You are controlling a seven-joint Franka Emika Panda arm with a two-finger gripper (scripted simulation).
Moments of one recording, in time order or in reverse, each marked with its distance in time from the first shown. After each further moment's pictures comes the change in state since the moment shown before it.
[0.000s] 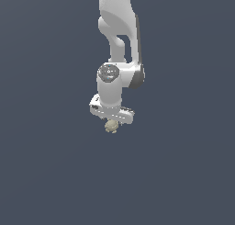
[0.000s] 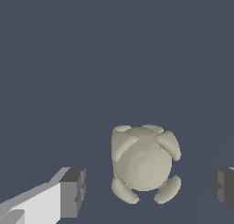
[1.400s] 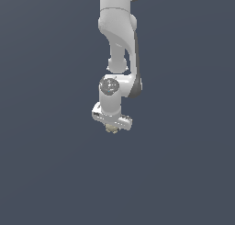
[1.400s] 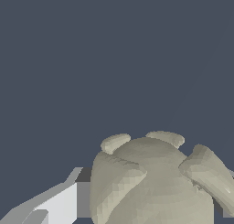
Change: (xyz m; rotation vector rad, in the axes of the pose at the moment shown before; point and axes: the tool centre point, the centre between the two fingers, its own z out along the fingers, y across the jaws) arm -0.002 0.002 0.057 -0.001 0.002 0.037
